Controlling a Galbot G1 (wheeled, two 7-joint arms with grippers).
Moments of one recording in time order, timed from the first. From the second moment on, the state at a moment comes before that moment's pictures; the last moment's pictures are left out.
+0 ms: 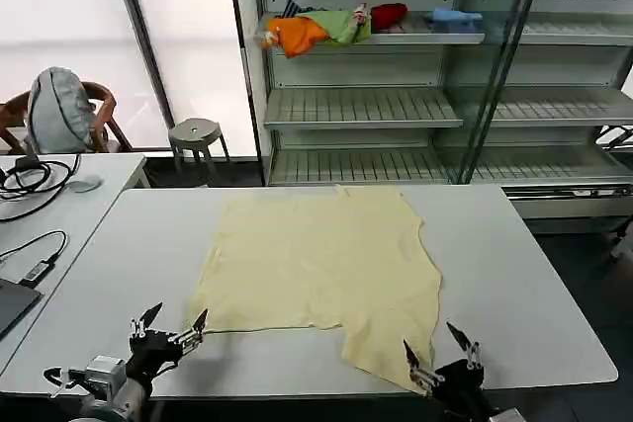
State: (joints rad) left arm 1.64 -1.10 -0.66 -2.21 -0.42 0.49 -0.09; right arm -1.88 1.06 0.51 2.31 0.22 -0.23 0.06
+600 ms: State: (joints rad) left arm 1.63 -1.09 -0.66 -2.18 -0.47 0.56 -0.11; right arm -1.92 1.07 0.48 2.33 0.23 -0.29 0.11
